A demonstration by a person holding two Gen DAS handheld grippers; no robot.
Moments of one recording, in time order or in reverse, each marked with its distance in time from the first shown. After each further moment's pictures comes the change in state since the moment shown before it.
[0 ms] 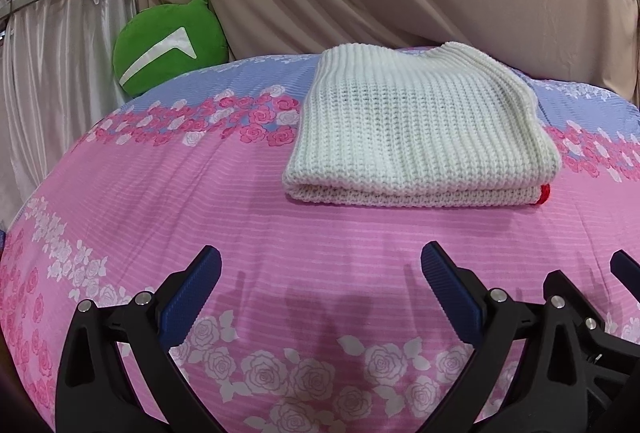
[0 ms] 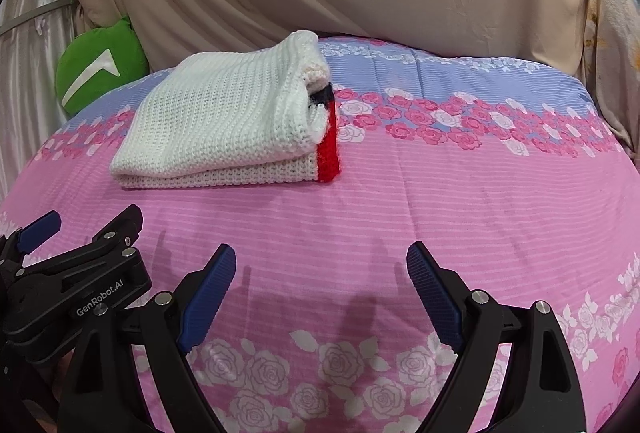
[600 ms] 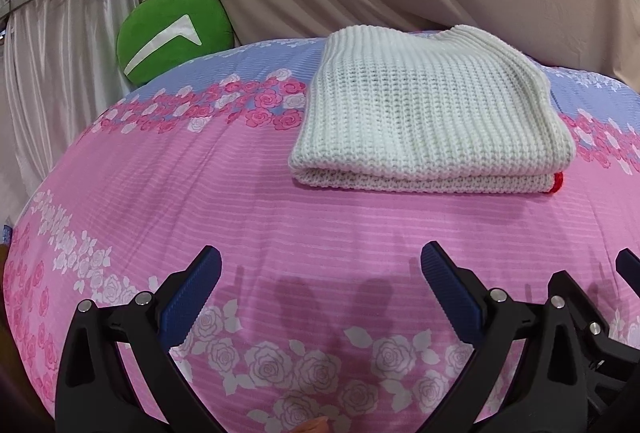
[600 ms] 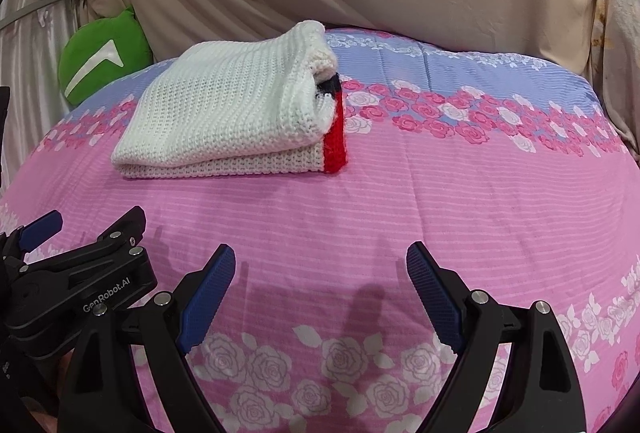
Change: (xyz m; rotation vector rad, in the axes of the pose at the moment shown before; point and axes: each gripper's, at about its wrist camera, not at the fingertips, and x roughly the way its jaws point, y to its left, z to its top) left arm 0.008 0.000 0.000 0.006 0.062 0.038; right arm 0.005 0.003 0.000 -0.015 0.037 0.010
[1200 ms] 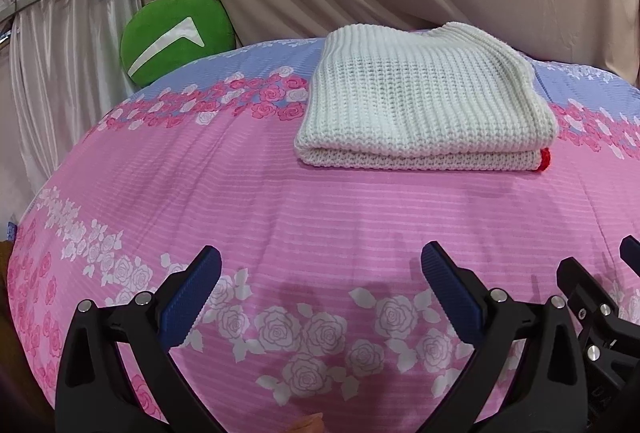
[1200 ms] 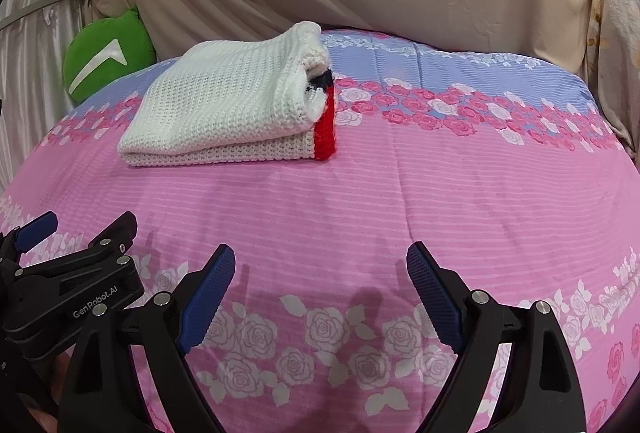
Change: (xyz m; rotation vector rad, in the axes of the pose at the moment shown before) left arm -0.018 0.000 -0.017 0.013 -0.011 -0.001; right arm -0.015 -0.008 -0.014 -0.008 -0.011 0.000
